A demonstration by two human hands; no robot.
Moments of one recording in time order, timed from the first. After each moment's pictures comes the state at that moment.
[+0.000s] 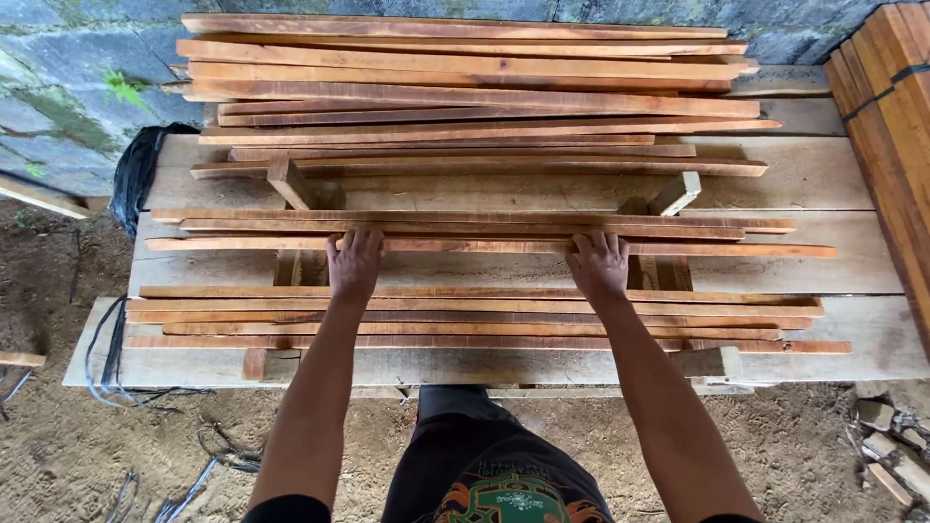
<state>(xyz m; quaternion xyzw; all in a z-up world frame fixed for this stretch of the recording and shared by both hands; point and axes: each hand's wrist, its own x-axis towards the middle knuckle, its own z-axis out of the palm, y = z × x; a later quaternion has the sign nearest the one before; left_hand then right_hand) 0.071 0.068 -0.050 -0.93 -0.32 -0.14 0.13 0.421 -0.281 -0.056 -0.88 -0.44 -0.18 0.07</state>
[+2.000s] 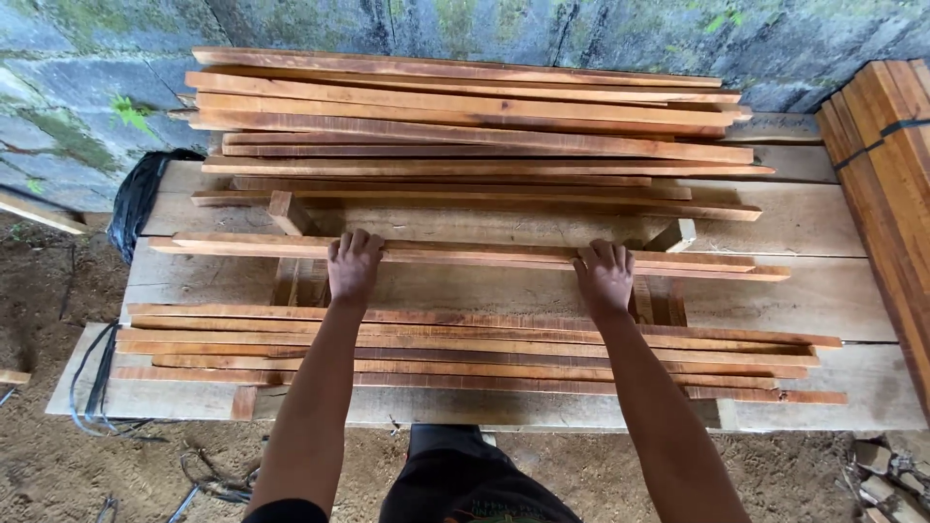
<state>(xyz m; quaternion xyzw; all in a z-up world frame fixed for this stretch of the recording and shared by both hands) 0.119 0.105 -0.023 -0.92 -0.32 -0.20 0.10 0.465 -0.247 -0.026 -0.85 -0.44 -0.25 0.12</state>
